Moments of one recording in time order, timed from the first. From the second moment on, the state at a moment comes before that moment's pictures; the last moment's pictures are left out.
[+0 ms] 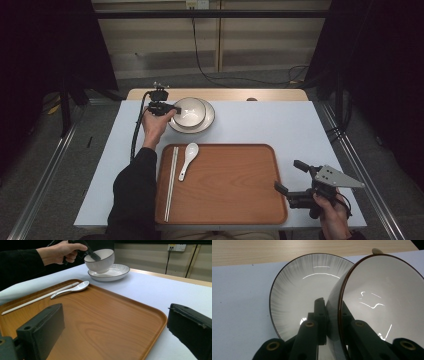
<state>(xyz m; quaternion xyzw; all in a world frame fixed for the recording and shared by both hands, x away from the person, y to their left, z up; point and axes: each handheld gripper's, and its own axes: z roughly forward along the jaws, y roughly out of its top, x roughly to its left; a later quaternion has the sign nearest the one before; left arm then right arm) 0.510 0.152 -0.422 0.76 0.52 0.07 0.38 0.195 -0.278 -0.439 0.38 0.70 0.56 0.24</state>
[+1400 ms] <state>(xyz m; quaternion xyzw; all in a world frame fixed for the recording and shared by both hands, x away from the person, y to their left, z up) 0.458 0.105 -0.398 0.81 0.43 0.04 0.40 0.193 -0.278 -0.439 0.37 0.70 0.56 0.25</state>
